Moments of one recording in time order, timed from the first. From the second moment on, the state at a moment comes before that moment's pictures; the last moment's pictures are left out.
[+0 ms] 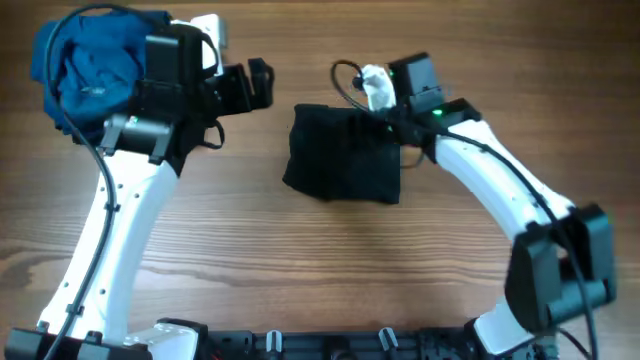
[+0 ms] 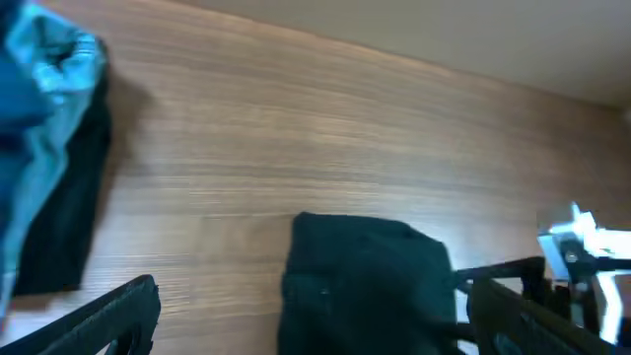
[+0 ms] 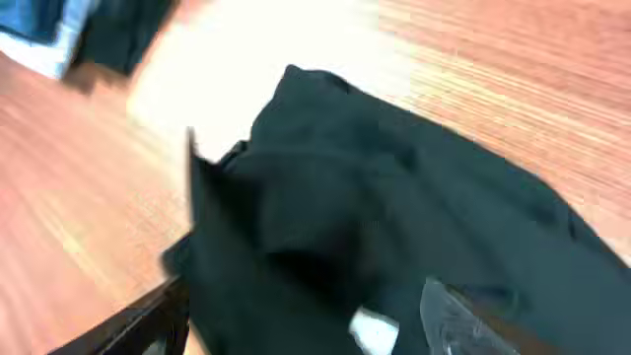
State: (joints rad) left arm -0.20 1.45 1.39 -0.67 0.16 -0.36; right arm 0.36 1.77 1.25 -0.45 -0.40 0.02
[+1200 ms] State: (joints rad) left arm -0.02 1.45 1.39 -0.71 0.15 -0.36; right arm 0.12 1.76 1.37 -0.94 -0.27 0.06
